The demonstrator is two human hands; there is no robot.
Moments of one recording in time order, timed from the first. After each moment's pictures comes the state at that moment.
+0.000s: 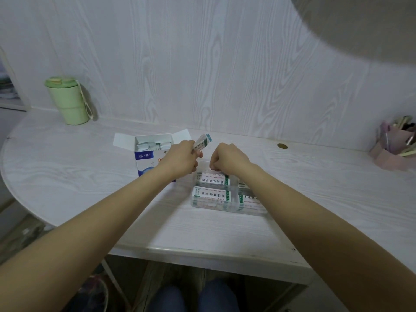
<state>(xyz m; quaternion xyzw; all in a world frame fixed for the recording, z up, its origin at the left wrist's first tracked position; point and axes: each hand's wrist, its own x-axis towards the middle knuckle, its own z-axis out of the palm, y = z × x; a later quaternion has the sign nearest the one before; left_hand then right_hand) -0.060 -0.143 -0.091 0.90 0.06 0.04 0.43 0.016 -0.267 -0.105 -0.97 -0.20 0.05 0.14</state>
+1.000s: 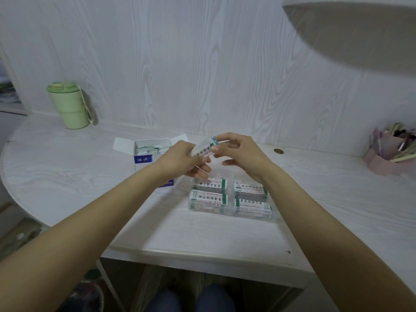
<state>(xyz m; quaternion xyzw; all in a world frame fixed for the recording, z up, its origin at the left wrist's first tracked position) -0.073 -0.140 -0.078 0.81 0.00 -0.02 0.58 -0.017 -0.308 -0.070 -0.77 -0.21 0.10 0.59</state>
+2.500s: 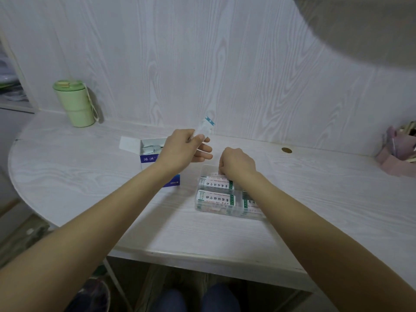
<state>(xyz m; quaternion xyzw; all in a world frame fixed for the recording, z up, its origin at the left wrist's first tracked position) -0.065 -0.135 -0.078 0.78 0.02 0.14 0.61 0.009 -0.266 -0.108 -0.98 -0.15 -0.01 0.09</state>
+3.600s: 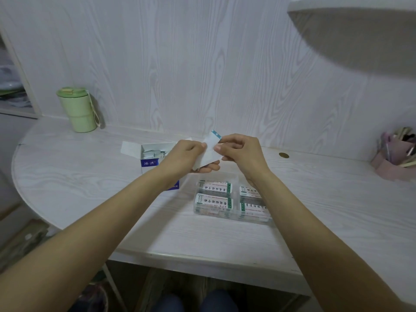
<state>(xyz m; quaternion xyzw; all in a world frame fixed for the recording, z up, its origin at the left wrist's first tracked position) -0.082 -0.142 -0.070 0.72 0.00 0.03 0.69 -0.023 -0.291 -0.071 -0.72 -0.19 0.01 0.66</state>
